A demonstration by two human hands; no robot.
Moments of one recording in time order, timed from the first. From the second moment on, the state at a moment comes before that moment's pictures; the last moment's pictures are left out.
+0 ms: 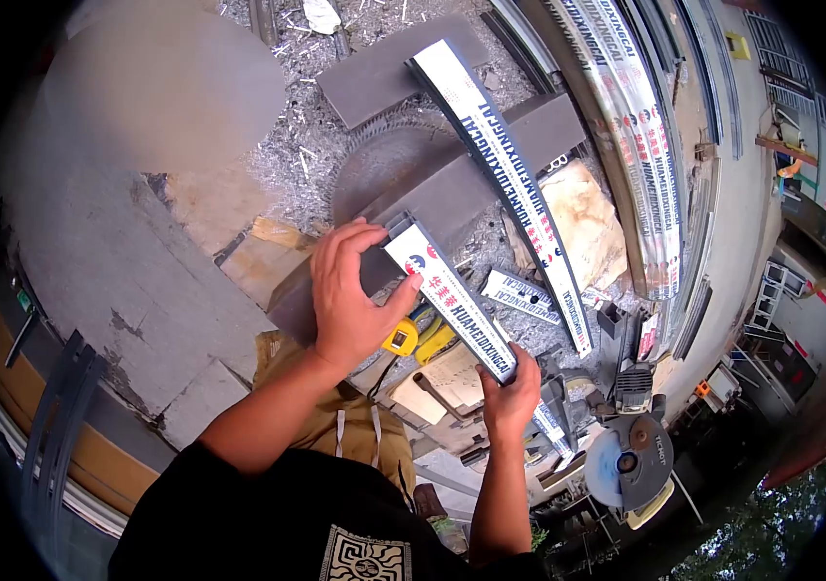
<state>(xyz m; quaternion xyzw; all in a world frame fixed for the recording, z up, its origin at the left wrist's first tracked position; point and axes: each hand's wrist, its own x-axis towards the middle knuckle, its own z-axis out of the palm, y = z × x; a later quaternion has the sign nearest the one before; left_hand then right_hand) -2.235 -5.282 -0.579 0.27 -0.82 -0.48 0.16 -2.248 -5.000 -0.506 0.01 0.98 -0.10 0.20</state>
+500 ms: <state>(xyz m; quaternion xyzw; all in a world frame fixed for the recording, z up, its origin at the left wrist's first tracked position) -2.238 -5.288 -0.576 0.28 -0.80 -0.51 0.14 -2.249 -5.000 -0.510 0.02 0.97 -0.07 0.22</state>
